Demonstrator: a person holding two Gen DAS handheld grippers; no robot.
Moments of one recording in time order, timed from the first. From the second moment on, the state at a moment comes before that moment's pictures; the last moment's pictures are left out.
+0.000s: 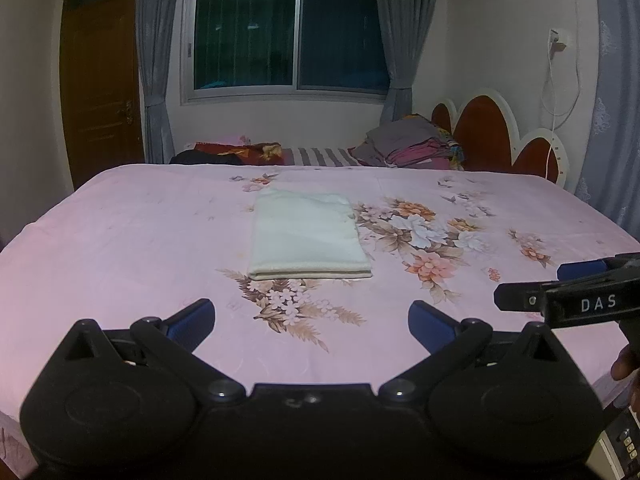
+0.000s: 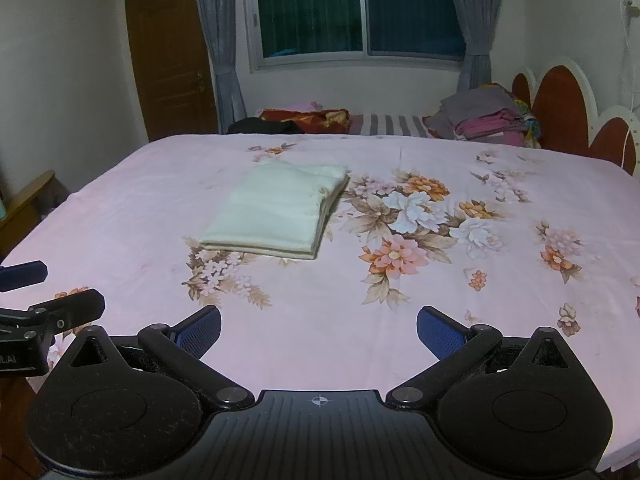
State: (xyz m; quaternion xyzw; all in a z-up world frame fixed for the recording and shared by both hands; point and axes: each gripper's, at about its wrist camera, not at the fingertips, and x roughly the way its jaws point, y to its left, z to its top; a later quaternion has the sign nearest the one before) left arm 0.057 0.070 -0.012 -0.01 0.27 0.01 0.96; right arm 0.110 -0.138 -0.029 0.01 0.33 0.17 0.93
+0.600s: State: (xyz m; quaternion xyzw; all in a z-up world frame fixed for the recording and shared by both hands) left arm 0.059 0.073 -0.011 -0.01 0.27 0.01 0.96; right arm 0.113 -0.132 -0.026 0.01 0.33 0.18 0.93
